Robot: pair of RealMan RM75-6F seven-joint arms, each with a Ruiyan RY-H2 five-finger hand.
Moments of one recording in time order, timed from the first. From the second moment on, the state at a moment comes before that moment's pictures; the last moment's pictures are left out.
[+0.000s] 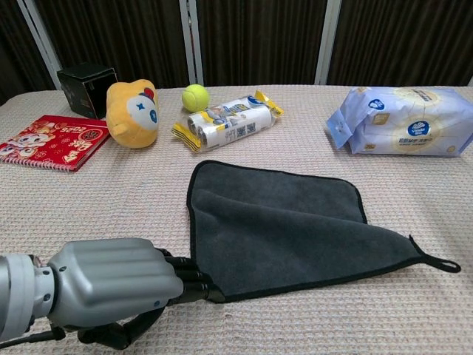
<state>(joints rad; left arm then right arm) -0.89 -1.48 0.19 -1.98 0.96 0.89 0.89 0.31 -1.26 0.03 -1.94 -1.19 1.48 -0.83</state>
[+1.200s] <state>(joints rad) -0.82 -1.36 0.29 -1.99 1.19 0.87 0.71 0.29 -1.27 0.04 -1.96 -1.21 1.47 -0.87</state>
